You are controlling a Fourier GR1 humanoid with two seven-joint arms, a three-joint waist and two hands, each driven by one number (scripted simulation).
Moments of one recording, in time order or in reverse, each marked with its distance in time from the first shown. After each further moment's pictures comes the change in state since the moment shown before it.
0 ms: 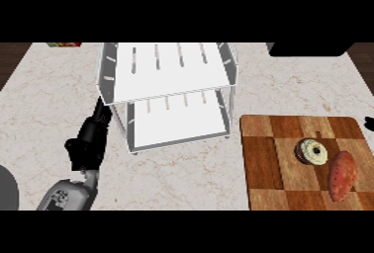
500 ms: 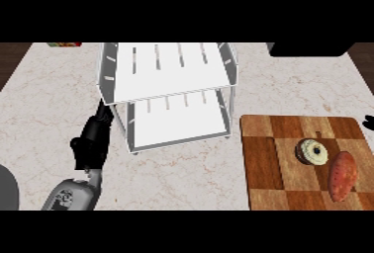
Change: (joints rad) left arm -0.003 -0.046 0.023 -0.006 -0.056 -0.014 0.022; right arm -0.023 0.044 0.001 0.018 0.226 0.045 -0.099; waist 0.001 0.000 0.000
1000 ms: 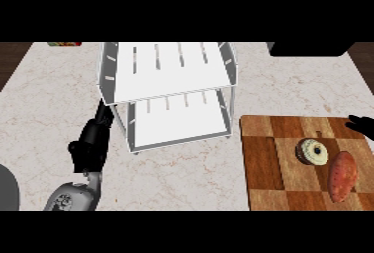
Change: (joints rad) left arm 0.026 -0.027 0.023 -0.023 -0.029 -0.028 0.001; right arm -0.006 0.035 0.076 0.021 0.255 -0.071 -0.193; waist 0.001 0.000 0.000
